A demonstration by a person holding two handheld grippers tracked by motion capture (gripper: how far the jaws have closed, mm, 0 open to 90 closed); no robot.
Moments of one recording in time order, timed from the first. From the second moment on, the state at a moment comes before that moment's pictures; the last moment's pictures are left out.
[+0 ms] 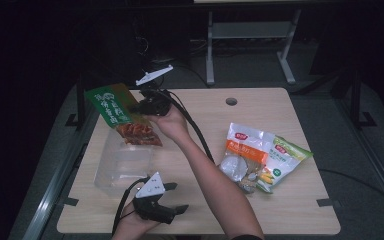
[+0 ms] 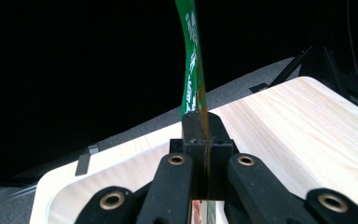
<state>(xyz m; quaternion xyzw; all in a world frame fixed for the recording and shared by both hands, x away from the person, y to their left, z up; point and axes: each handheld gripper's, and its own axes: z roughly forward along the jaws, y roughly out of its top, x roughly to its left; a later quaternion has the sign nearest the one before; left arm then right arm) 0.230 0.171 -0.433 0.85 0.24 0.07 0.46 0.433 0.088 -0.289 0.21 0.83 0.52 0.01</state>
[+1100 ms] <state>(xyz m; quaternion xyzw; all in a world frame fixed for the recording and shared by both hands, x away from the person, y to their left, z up) 0.235 0.170 -0.438 0.85 0.25 0.06 0.46 0.463 0.111 -0.350 0.23 0.85 0.47 -0.01</state>
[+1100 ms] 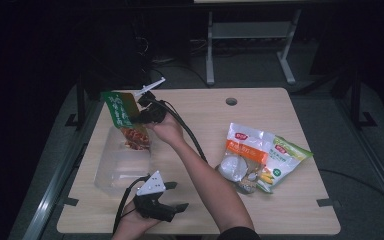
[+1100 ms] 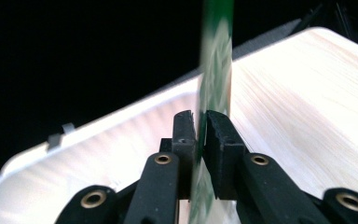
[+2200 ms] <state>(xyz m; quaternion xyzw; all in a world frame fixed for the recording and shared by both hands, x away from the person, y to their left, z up) 0.237 0.169 -0.436 0.85 0.25 0.06 0.46 0.439 0.014 -0.342 0.27 0.83 0.49 -0.01</state>
